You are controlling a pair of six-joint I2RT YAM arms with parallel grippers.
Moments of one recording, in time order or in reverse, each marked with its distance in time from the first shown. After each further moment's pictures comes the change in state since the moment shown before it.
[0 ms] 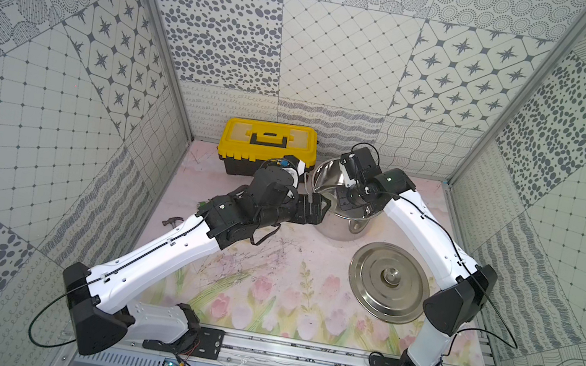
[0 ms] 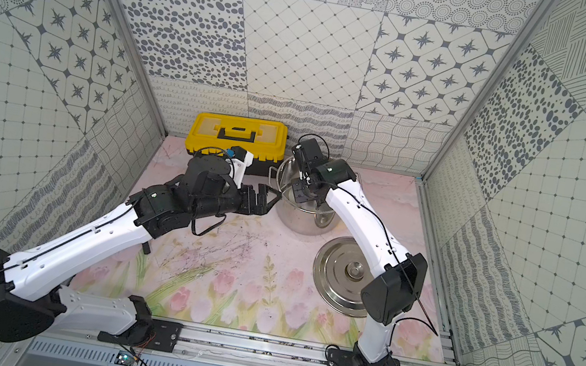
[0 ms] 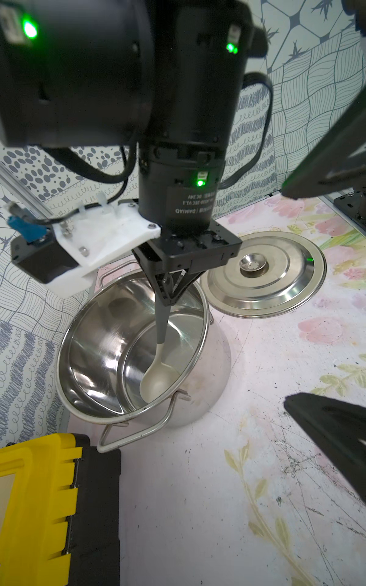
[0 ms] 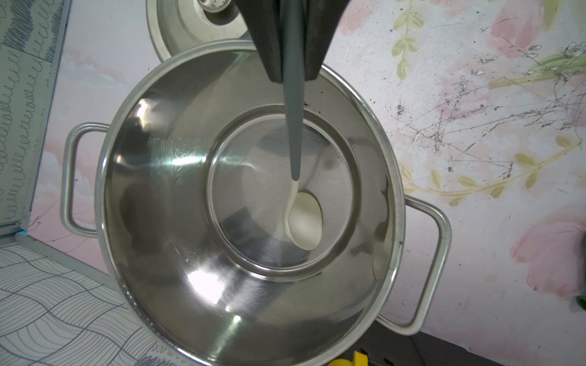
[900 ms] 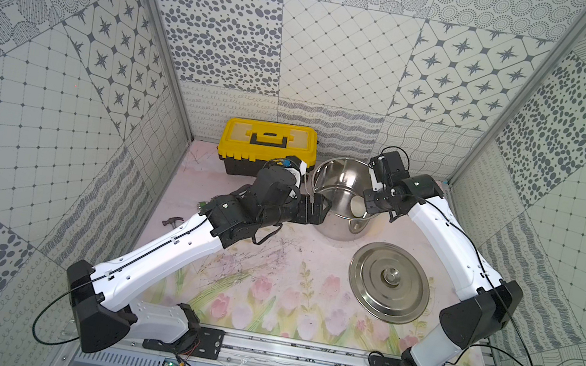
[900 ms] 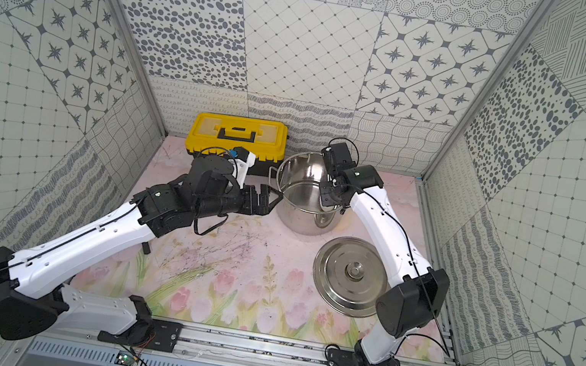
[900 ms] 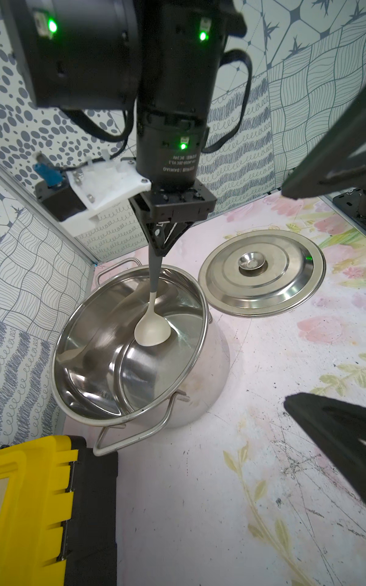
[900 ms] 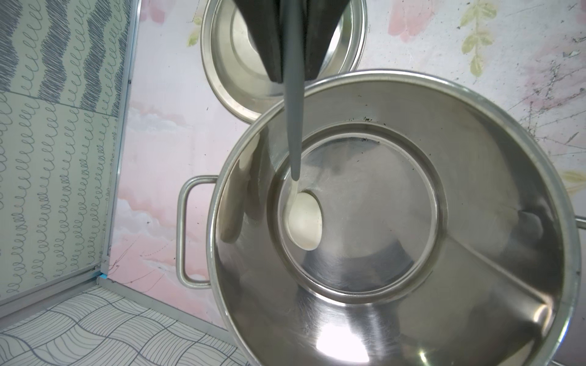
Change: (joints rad) left arm 0.000 0.023 0.006 0.000 0.005 0.001; right arm -0.137 -0.158 -0.179 -0.002 0.050 -0.050
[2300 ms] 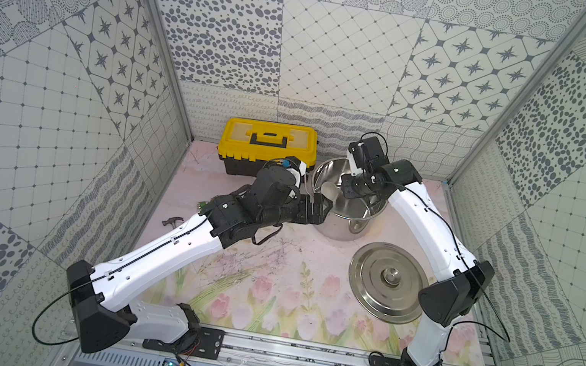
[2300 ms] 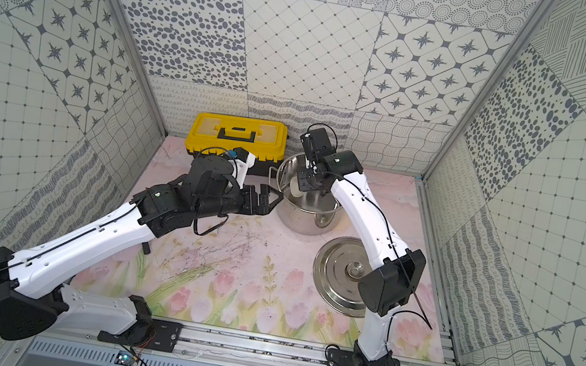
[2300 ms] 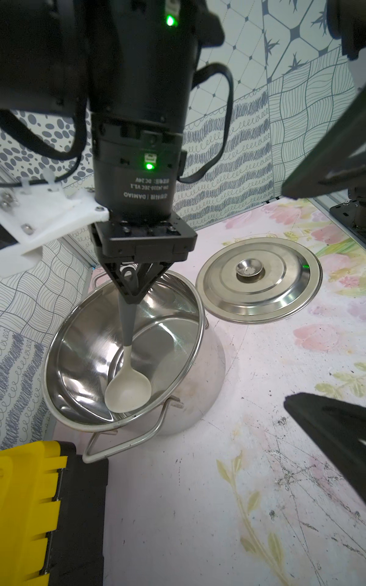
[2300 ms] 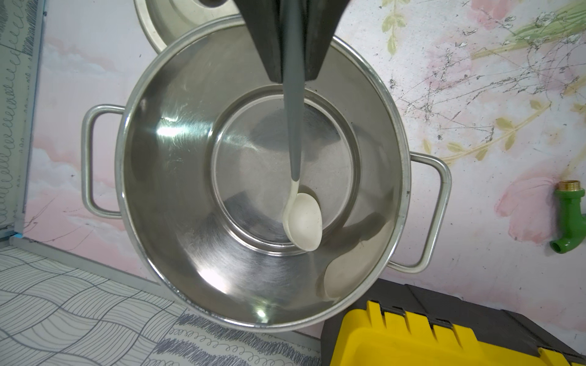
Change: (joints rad) left arm 0.000 -0.006 -0.004 0.000 0.017 -0.038; right arm 0.079 0.211 0.305 -0.017 -0.092 0.072
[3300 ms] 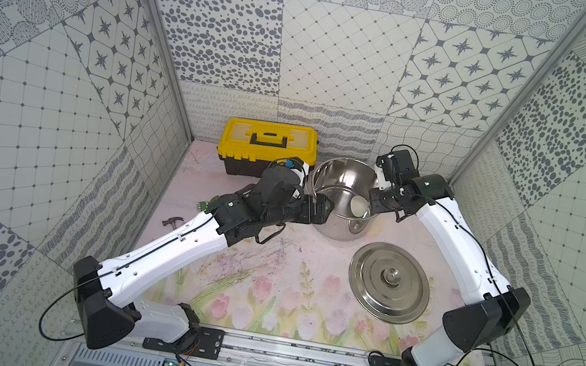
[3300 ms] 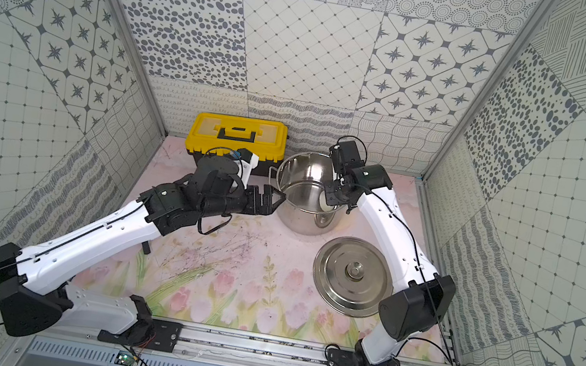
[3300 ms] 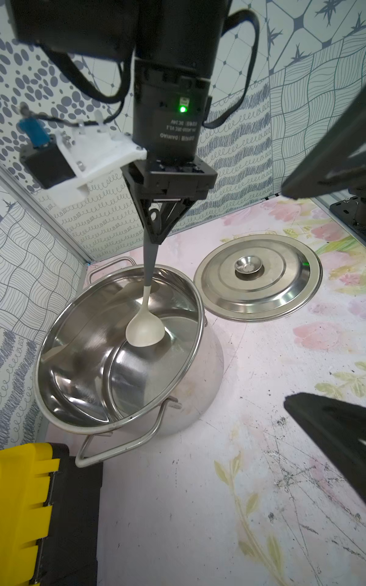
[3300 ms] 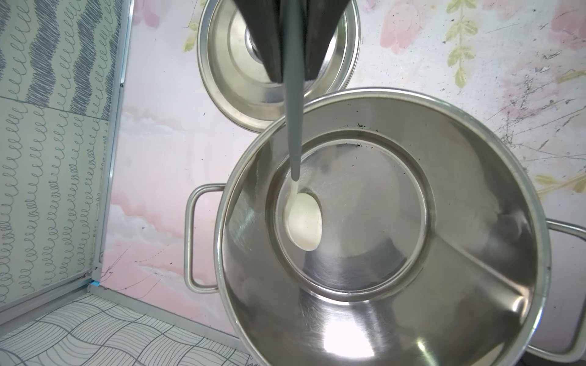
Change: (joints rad) left arm 0.000 0.034 0.010 0.000 0.003 0.000; right arm -0.113 -0.232 -0.286 -0.014 0.027 -0.072
